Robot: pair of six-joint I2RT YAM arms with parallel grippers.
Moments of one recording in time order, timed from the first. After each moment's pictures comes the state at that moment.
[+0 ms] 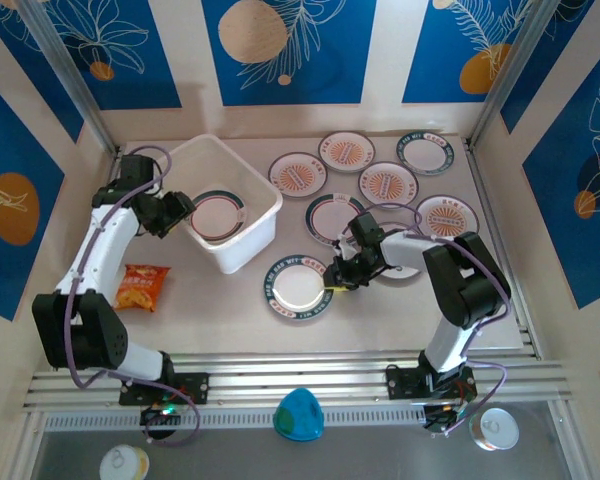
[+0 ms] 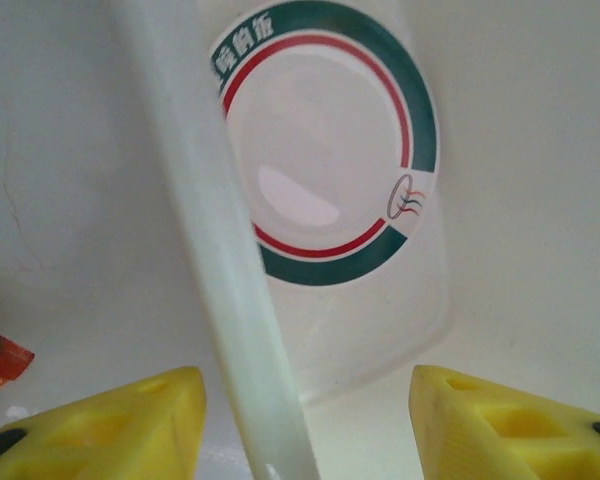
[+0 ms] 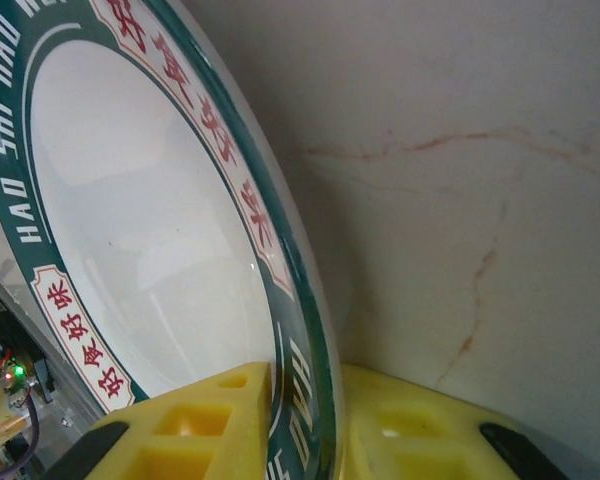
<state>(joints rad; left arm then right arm) 0.00 1.45 1.27 -0.89 0.21 -0.63 0.43 1.73 0.85 -0.43 -0.64 0.38</state>
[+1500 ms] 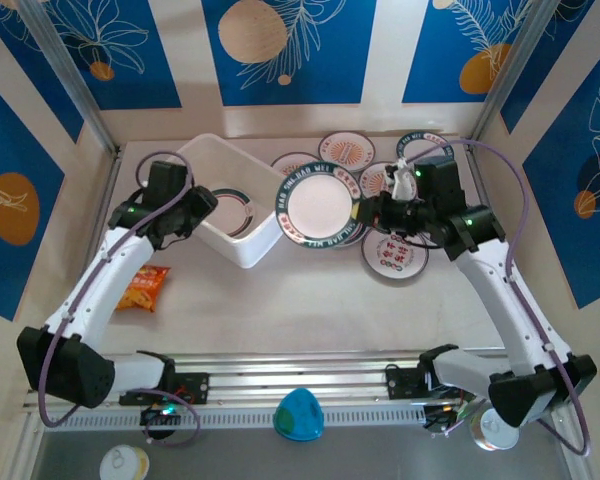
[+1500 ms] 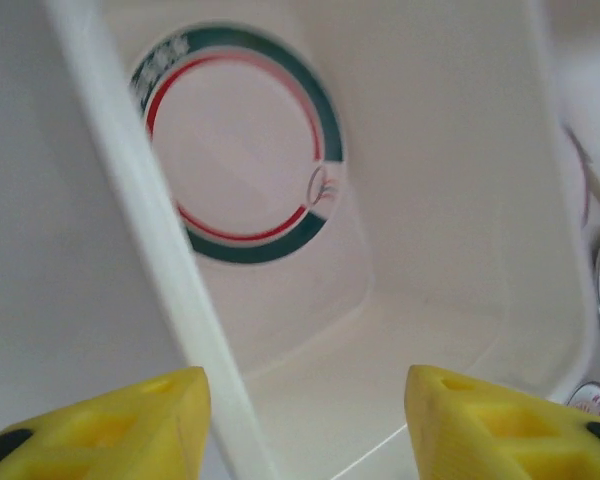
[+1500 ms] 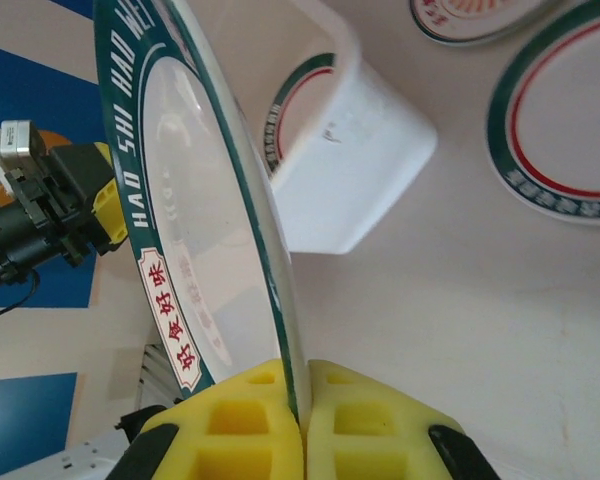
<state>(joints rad) -0.26 1.27 1.26 -0.79 -0.03 -0.93 0.35 1.17 1.34 -0.86 -0.51 0.63</state>
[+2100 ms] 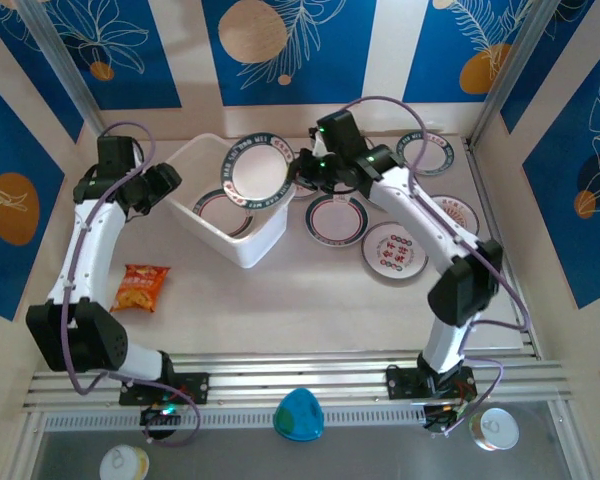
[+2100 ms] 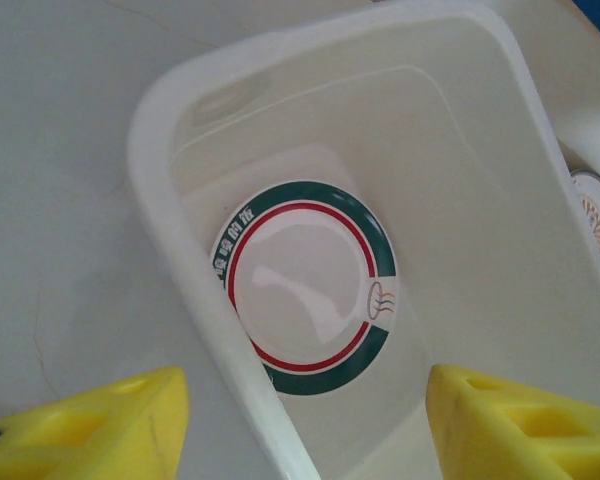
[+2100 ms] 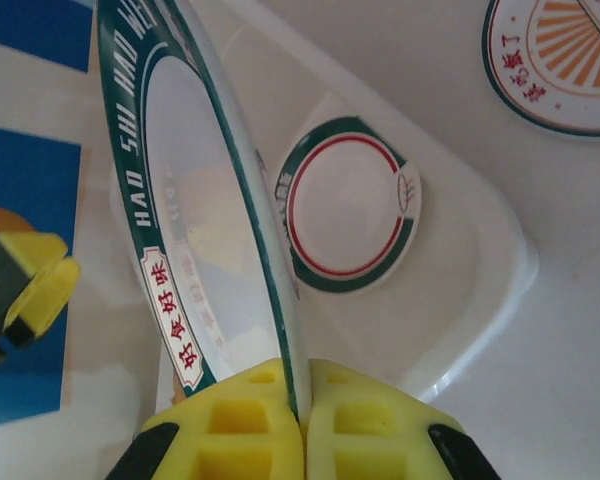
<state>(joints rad) 0.07 1.47 1.44 -0.81 0.19 -0.54 0.58 1.87 1.92 -0.77 -0.30 0.78</state>
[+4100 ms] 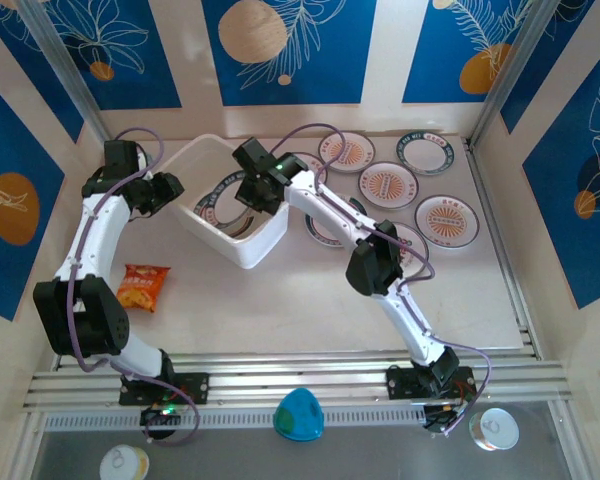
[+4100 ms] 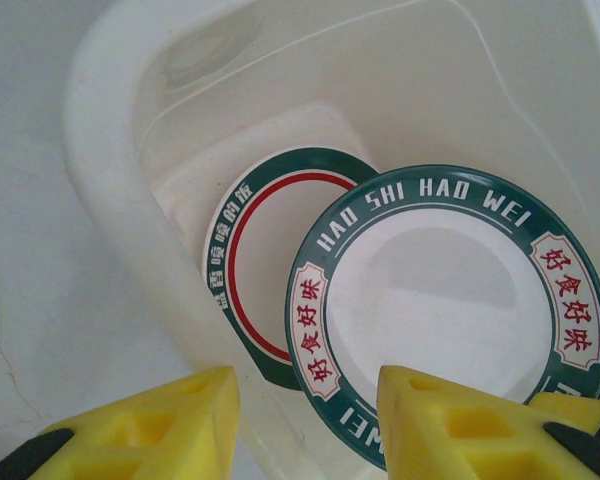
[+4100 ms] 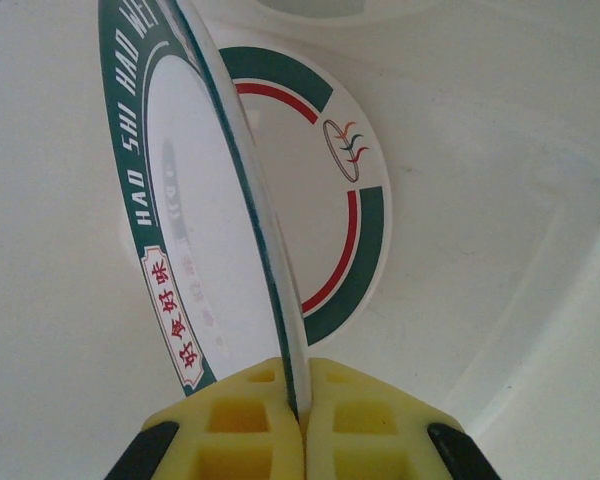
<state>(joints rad) 0.09 1.53 1.38 -0.76 0.27 -0.49 0.79 2.44 2.52 -1.11 0.02 1.14</state>
